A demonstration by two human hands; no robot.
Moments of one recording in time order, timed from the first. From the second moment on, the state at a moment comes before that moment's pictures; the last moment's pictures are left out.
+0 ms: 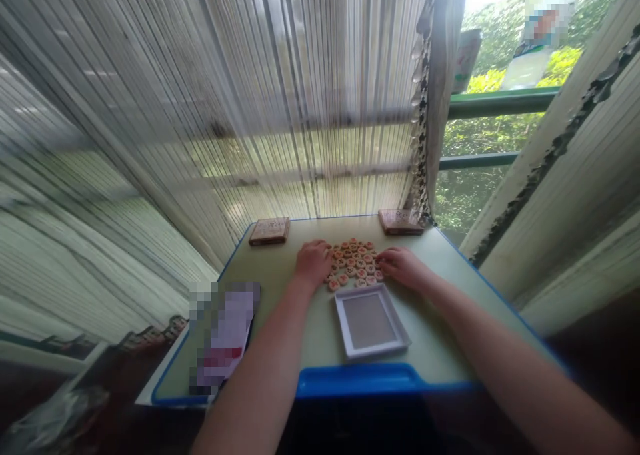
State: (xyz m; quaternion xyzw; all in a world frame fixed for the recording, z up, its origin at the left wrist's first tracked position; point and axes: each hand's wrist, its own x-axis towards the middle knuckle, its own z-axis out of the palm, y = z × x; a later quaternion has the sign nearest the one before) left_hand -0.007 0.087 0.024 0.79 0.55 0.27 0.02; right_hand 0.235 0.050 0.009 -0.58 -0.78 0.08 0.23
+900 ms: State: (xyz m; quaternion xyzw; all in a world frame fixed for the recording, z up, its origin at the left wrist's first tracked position) left_hand -0.007 0.078 0.022 0.80 0.54 0.25 -0.01; right_hand 0.214 0.022 0.029 -0.45 -0.86 0.13 0.21
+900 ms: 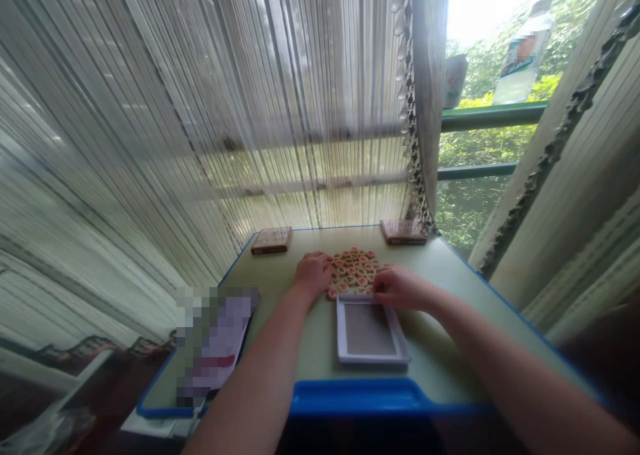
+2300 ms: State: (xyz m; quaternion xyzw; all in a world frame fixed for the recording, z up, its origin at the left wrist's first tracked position) left_hand -0.007 0.071 0.032 0.84 0.51 0.19 0.01; right_hand 0.237 0.048 0.016 -0.59 -0.77 0.01 0.22
